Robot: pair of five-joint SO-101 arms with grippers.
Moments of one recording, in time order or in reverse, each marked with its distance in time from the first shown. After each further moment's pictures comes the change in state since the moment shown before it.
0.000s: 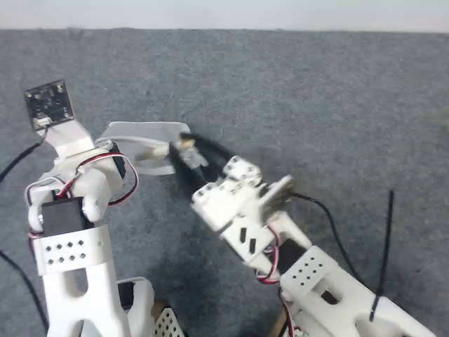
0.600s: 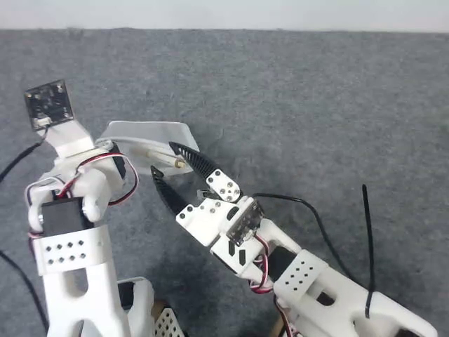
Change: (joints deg) left arm -0.1 0.0 0.0 0.0 0.0; right arm -4.8 1.8 0.9 1.1 7.2
